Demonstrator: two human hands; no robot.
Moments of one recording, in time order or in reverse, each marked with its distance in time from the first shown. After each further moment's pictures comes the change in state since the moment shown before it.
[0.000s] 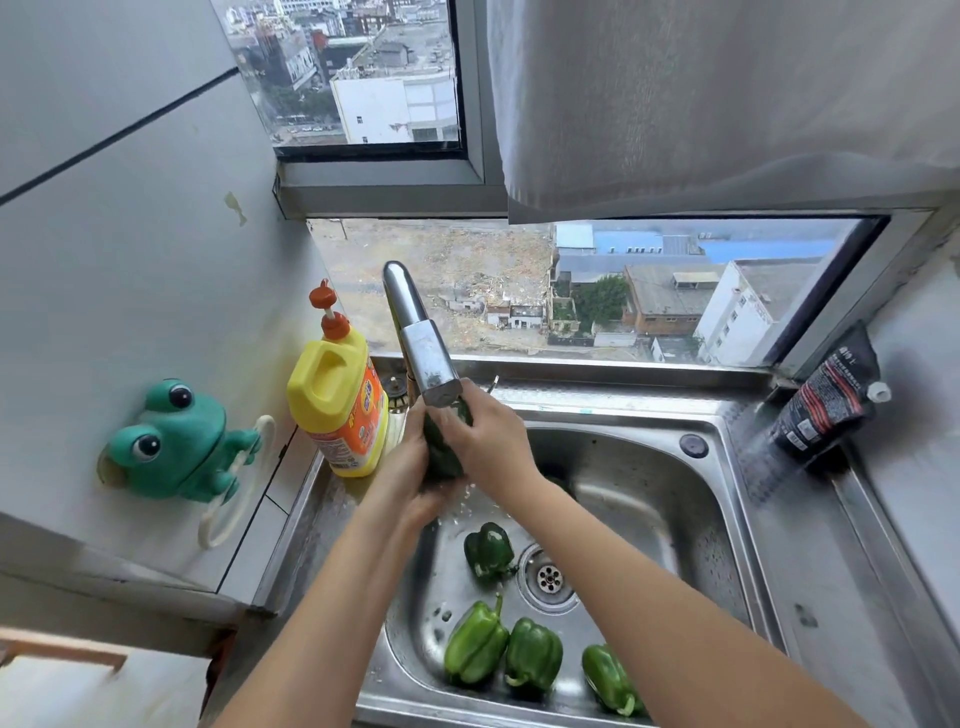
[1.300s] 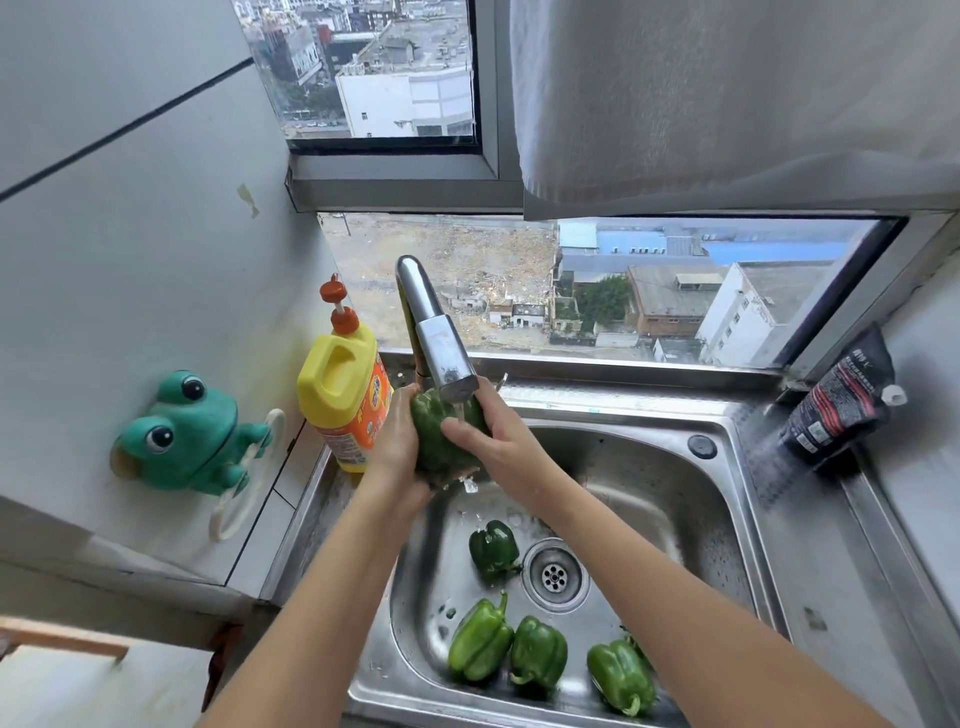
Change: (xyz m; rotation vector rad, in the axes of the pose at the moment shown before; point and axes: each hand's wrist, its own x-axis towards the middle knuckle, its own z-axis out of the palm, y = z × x) left_hand -0.008 0.020 0.001 0.146 0.087 0.204; right_hand -0.003 0.018 0.004 0.521 -0.222 -0.021
